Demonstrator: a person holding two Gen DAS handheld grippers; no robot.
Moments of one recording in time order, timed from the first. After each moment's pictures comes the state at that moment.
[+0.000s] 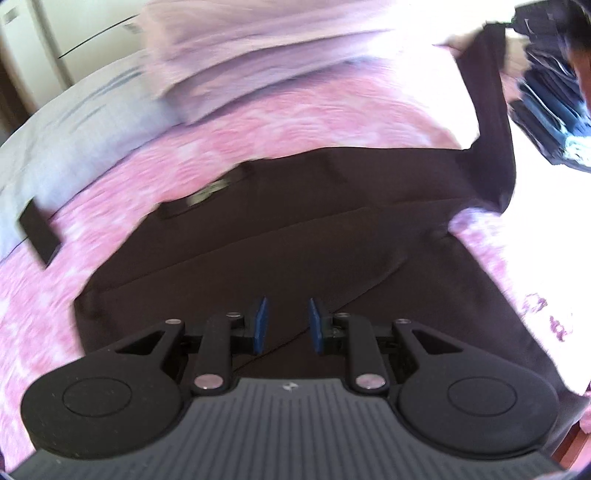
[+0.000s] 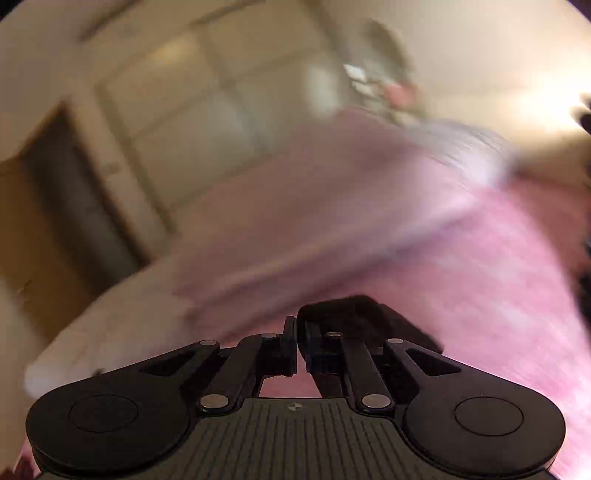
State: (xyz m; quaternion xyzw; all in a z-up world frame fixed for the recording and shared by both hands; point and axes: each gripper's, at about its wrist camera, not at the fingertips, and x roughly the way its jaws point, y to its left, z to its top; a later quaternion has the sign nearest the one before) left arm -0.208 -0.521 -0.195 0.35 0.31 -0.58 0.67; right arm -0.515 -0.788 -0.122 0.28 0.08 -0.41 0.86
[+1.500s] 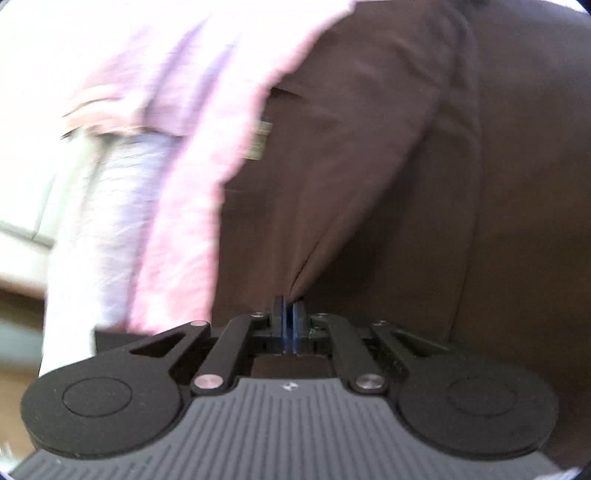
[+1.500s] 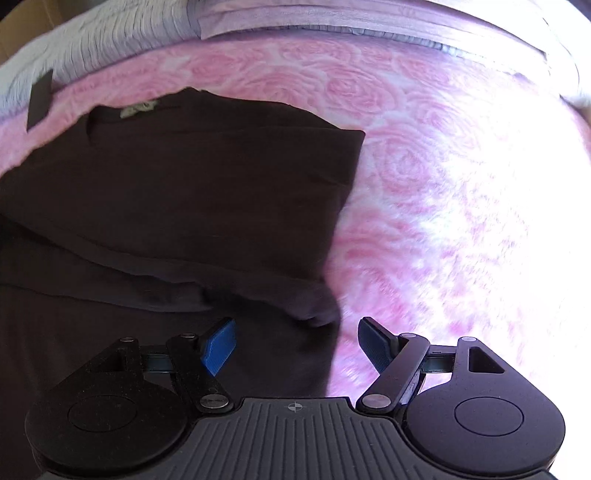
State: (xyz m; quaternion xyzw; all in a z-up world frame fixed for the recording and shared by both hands) left arm -0.095 -0.502 -0.285 0.59 0.03 -0.59 0.55; right arm -0.413 -0.712 -0.291 0.24 0.49 -0.37 0.75
